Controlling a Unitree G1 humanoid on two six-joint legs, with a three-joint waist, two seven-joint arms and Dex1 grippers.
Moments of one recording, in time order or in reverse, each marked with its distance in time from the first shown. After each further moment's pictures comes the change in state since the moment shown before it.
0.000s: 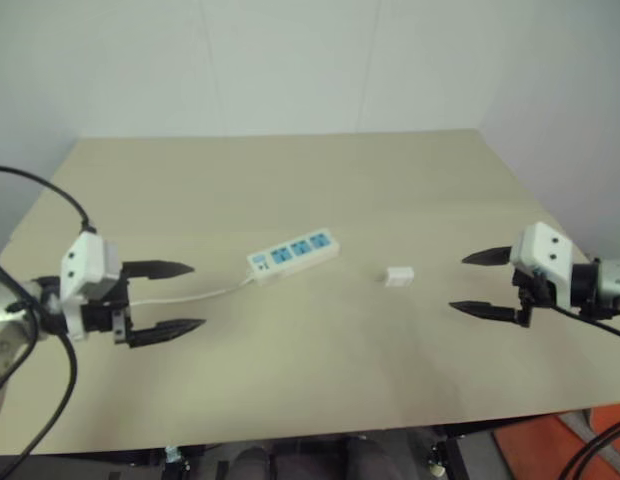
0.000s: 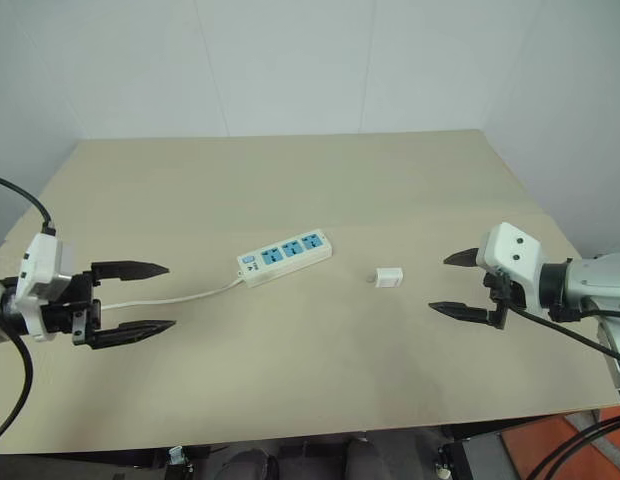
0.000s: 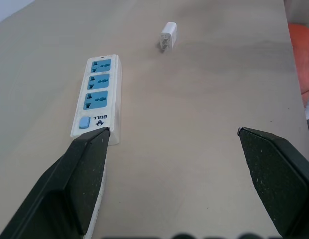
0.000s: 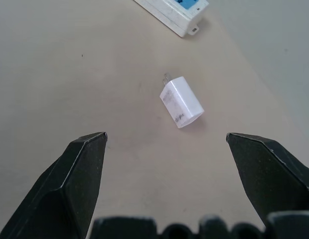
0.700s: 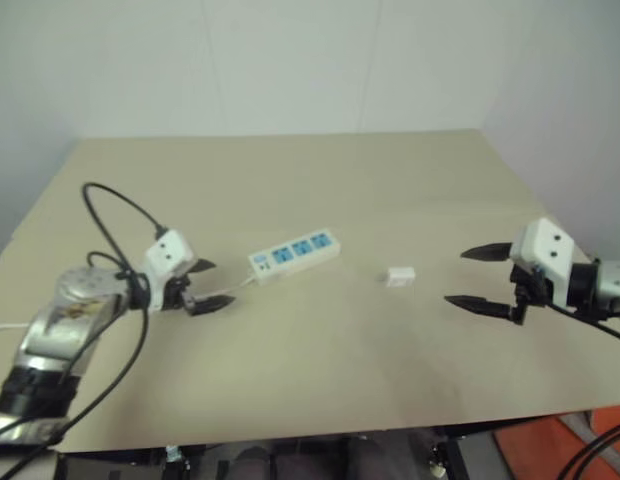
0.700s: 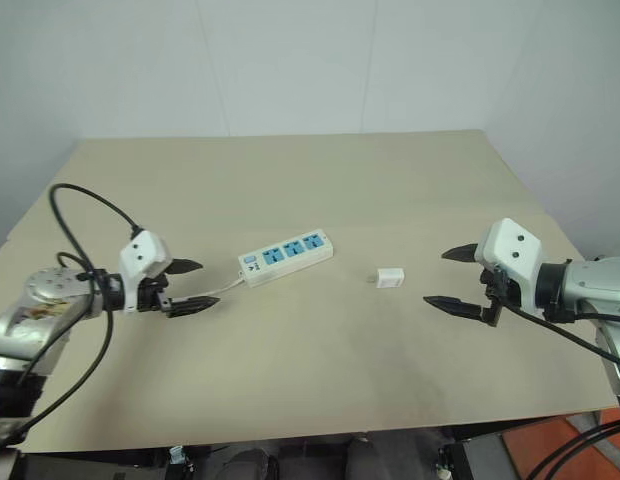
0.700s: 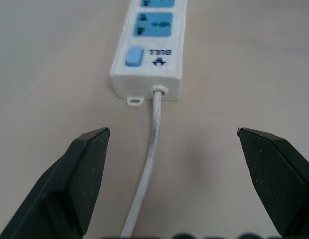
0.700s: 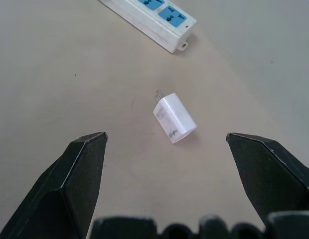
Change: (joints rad) left arm -0.371 -0.189 -0.471 0.400 0.361 -0.007 0.250; right arm 0.008 0.017 -0.021 -0.064 0.038 0.047 -0.065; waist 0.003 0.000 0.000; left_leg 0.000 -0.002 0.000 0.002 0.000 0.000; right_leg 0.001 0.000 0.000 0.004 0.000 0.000
